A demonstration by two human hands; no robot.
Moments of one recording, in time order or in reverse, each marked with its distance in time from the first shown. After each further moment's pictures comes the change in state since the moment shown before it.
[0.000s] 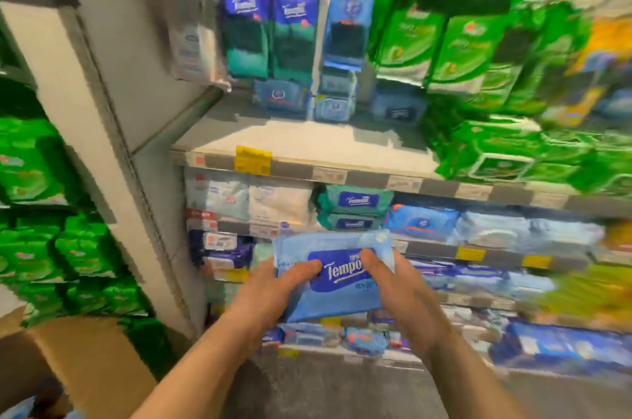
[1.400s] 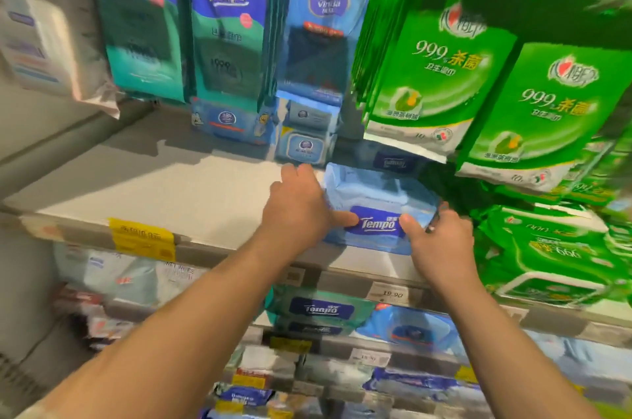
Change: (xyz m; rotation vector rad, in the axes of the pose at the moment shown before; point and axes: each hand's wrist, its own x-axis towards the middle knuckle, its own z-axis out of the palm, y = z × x) left_hand 0.328 0.166 0.089 1.015 0.384 0.323; right_hand 0.335 -0.064 -0.108 -0.517 0.449 -0.203
